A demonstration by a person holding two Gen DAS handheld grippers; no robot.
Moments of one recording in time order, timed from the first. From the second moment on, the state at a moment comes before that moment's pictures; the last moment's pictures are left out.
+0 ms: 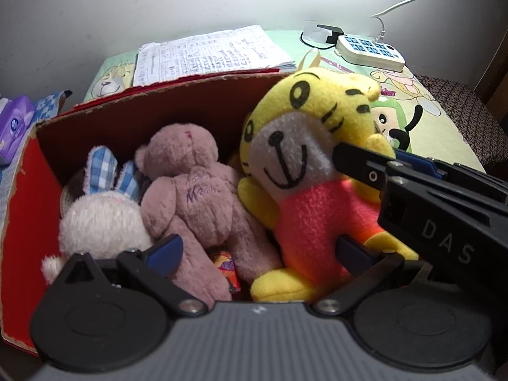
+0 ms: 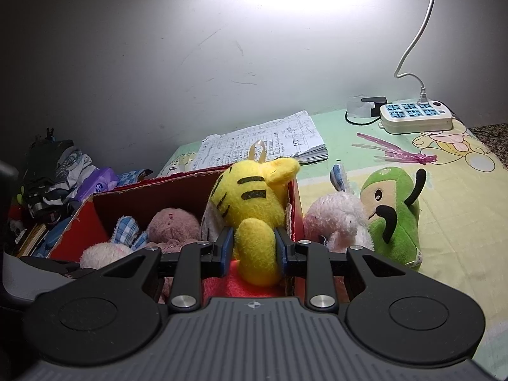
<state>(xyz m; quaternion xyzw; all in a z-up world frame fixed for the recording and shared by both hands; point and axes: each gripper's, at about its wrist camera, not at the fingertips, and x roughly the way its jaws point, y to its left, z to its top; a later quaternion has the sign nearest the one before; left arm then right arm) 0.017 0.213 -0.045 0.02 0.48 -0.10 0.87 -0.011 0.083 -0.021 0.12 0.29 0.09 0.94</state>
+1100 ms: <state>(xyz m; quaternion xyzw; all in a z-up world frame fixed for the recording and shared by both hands) 0.010 0.209 -0.049 0.04 0.46 -0.11 0.88 -0.015 0.092 -0.024 0.11 0.27 0.07 0.95</state>
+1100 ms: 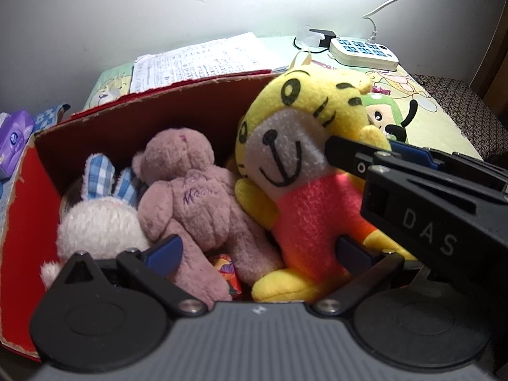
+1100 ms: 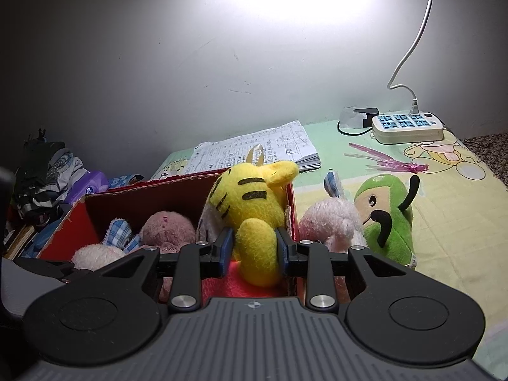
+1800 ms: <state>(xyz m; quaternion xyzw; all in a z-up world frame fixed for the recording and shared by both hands) 0.003 0.207 -0.051 0.01 0.48 -0.06 0.88 -0.011 0.085 -0.020 0.11 0.29 0.15 0.94</state>
